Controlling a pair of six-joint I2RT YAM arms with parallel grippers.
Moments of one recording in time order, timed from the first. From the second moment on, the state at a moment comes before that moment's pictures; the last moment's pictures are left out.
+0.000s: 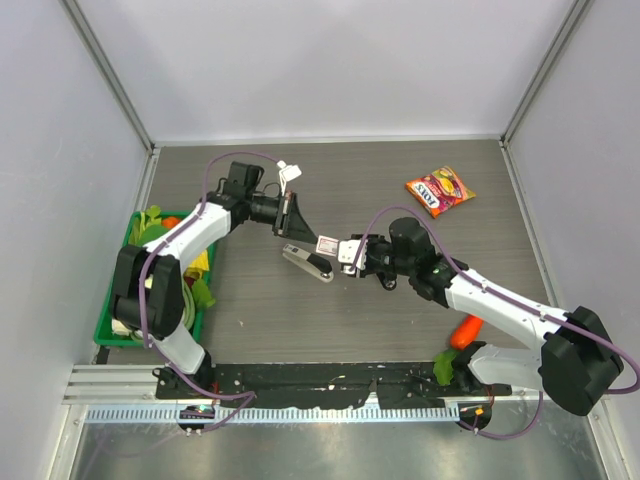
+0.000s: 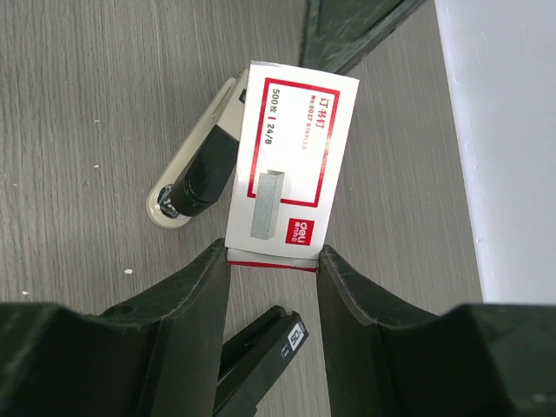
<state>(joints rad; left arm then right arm) -0.33 1.66 1.19 -0.35 1.18 -0.22 0.69 1.18 0.69 0.08 -0.40 -0.86</state>
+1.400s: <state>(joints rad) -0.38 1.58 1.20 -0.44 0.99 -0.10 0.69 1.18 0.67 0.07 -0.39 -0.87</state>
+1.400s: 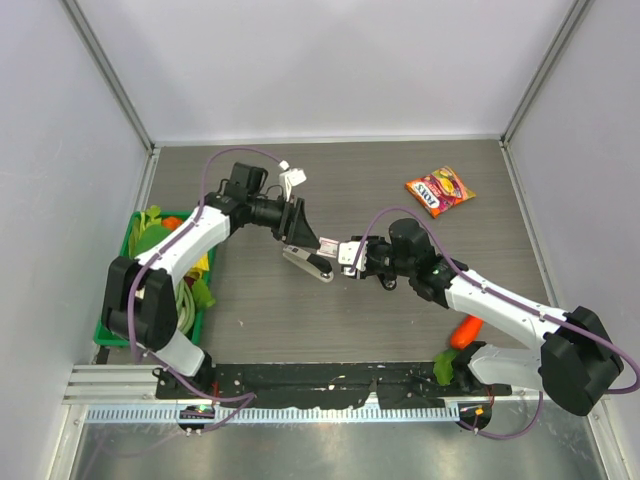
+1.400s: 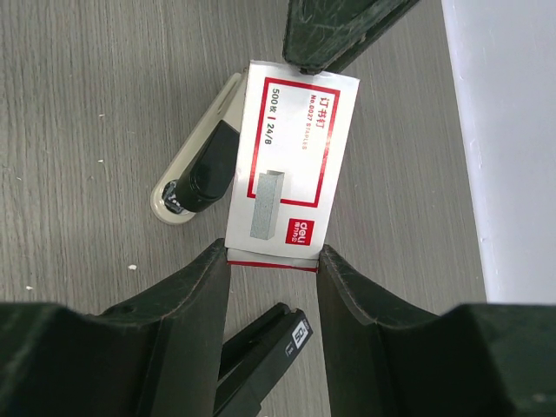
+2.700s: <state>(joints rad) -0.40 1.63 1.24 -0.49 1.01 -0.08 0.67 1.17 0.67 0.09 -0.41 -0.90</state>
